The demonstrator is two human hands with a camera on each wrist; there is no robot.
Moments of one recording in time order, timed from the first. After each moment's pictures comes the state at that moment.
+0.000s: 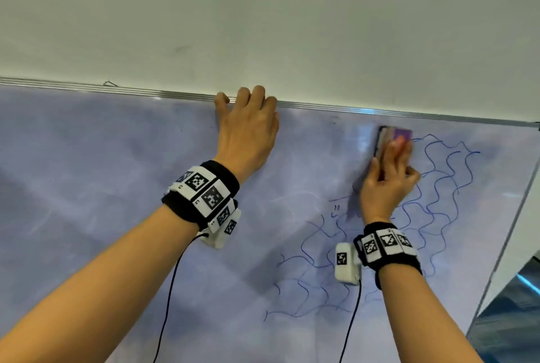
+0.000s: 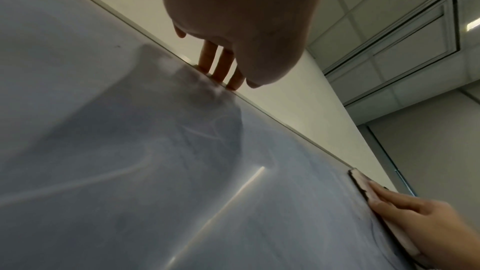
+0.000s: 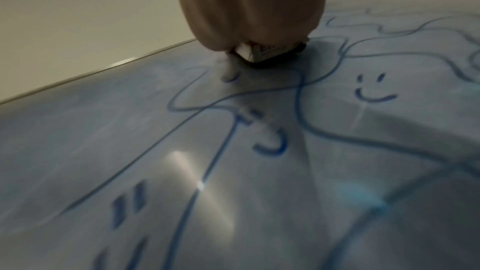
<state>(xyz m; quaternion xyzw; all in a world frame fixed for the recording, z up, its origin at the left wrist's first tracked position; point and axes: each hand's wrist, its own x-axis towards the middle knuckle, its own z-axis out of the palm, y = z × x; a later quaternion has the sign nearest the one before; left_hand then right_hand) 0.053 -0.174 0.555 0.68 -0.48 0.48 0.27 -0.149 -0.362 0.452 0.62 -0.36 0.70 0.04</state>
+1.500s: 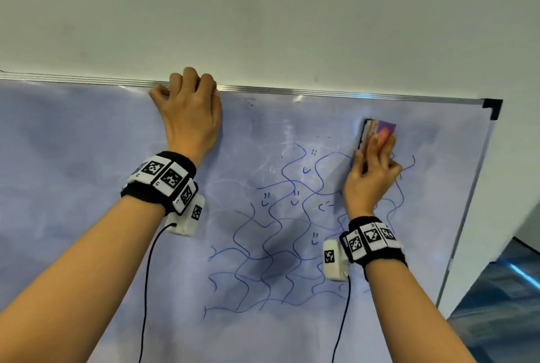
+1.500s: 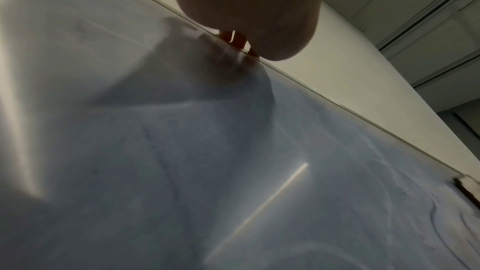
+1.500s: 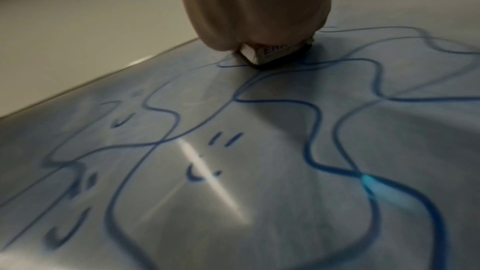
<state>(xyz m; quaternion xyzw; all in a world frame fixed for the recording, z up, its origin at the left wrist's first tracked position) 0.002 -0.234 0.548 0.71 -0.38 0.49 0.34 -0.235 -0.432 0.437 0.62 -0.37 0.69 -0.01</state>
